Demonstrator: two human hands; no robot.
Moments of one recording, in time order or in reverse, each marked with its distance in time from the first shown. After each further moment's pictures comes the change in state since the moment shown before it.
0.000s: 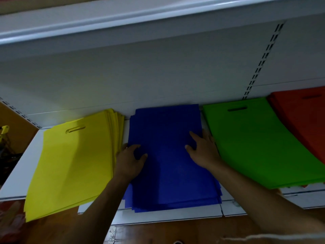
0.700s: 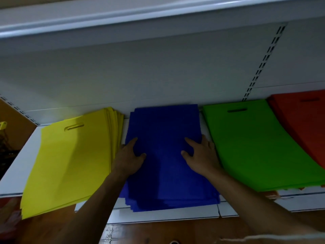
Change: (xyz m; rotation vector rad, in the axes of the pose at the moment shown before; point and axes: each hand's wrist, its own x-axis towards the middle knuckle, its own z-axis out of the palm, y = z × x) left_hand 0.011 0.000 -0.002 -0.023 -0.131 -0.072; right_hand -0.017 0.001 0.005 -0.030 0.000 -0.002
